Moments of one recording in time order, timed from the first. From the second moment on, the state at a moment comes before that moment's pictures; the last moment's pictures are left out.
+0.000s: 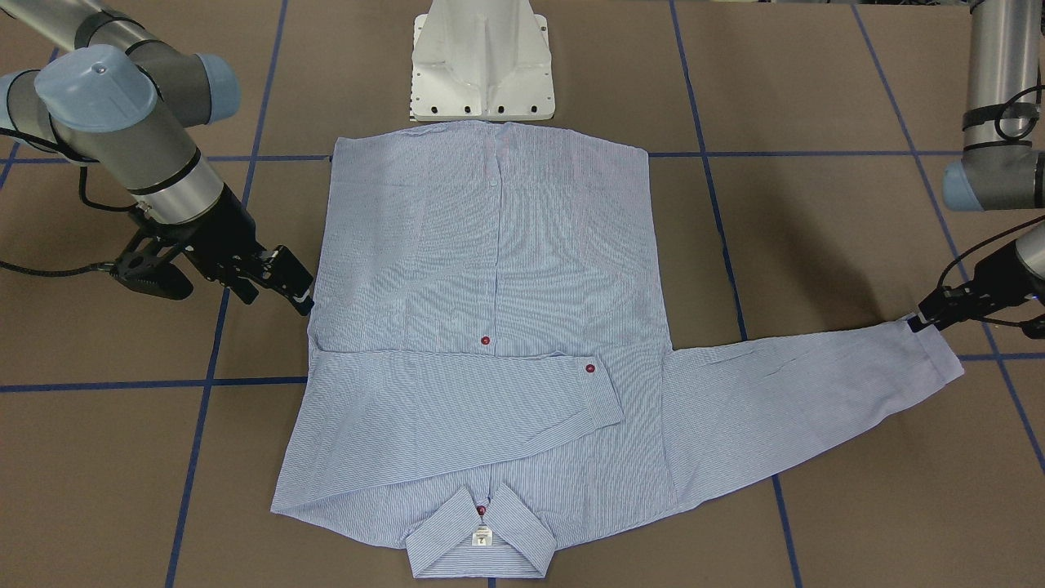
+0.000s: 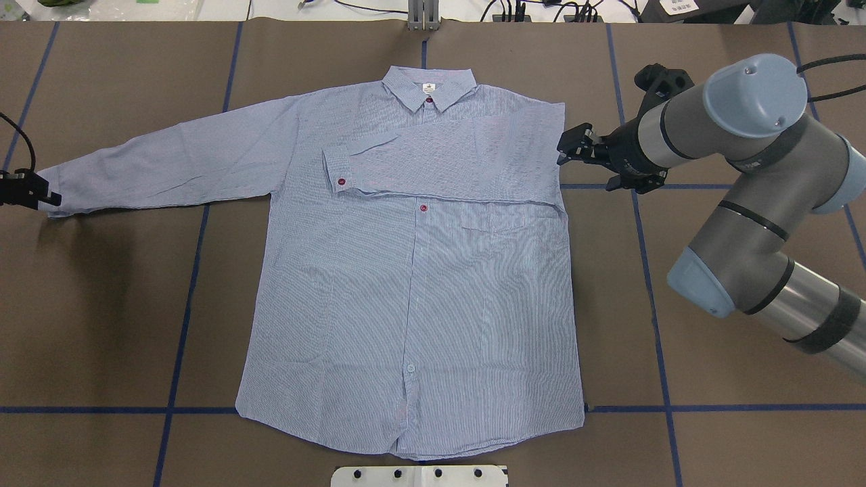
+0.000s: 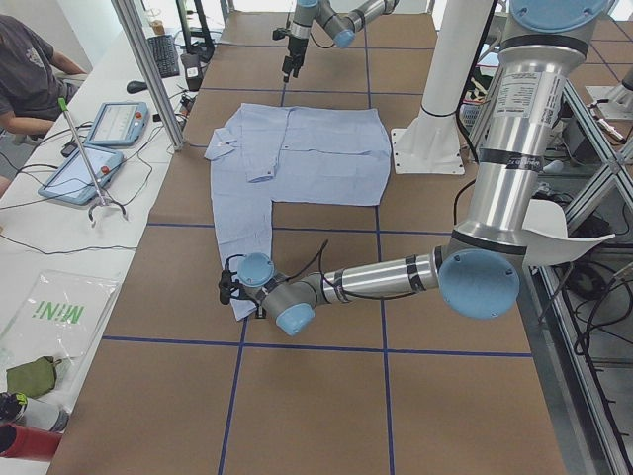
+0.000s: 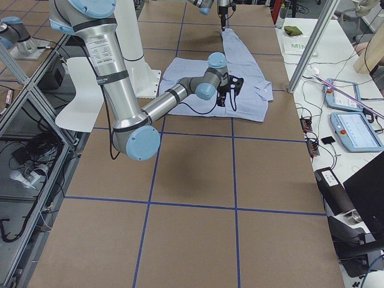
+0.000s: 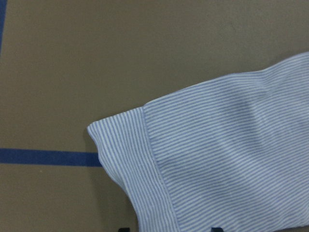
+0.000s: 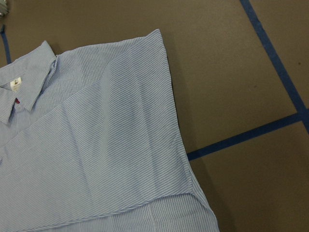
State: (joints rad) left arm -1.19 -1.74 -1.10 -2.56 -2.39 -0.83; right arm 0.81 -1.22 1.77 -1.15 1.99 1.49
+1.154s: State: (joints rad) left arm -1.01 -2.08 -1.27 -2.42 -2.27 -1.46; right arm 0.92 -1.42 1.85 -1.15 2.01 1.25
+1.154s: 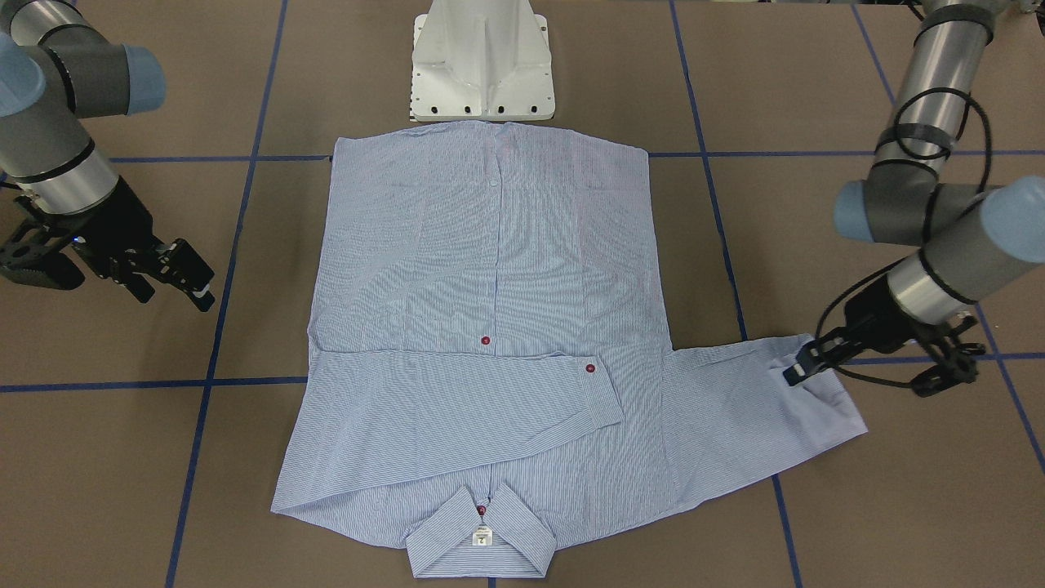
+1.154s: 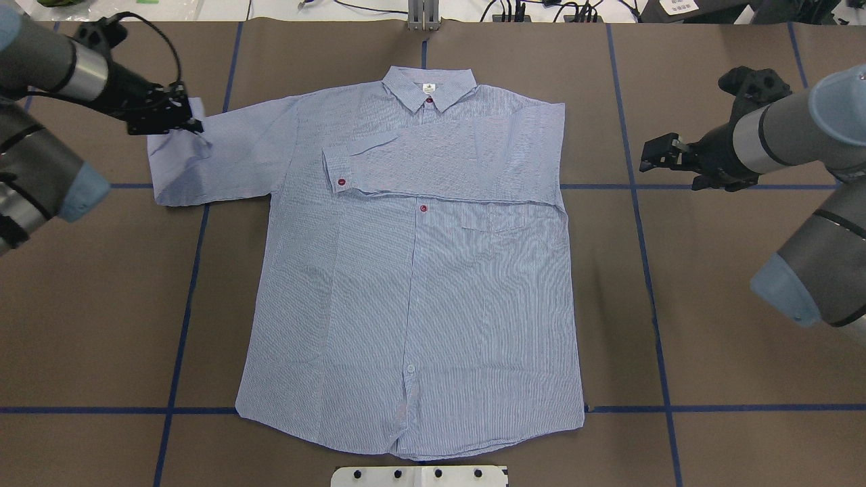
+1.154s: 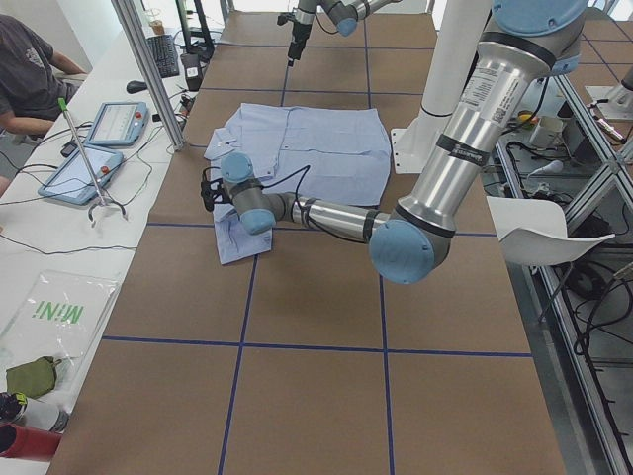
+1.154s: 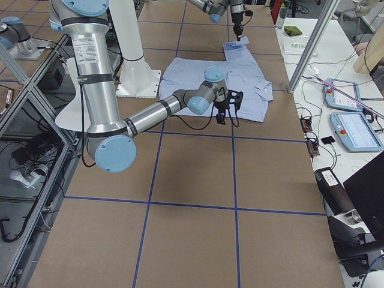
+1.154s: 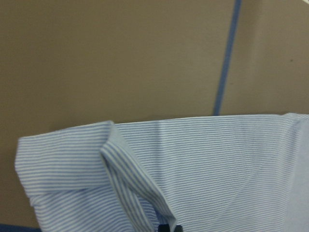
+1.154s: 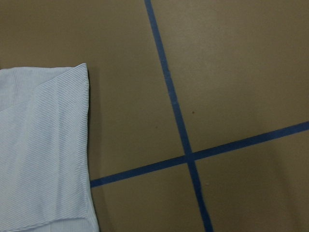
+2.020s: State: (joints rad) left arm -0.67 -2.56 -1.19 -2.12 -1.98 -1.77; right arm 0.93 -1.47 1.84 -1.15 1.99 1.21
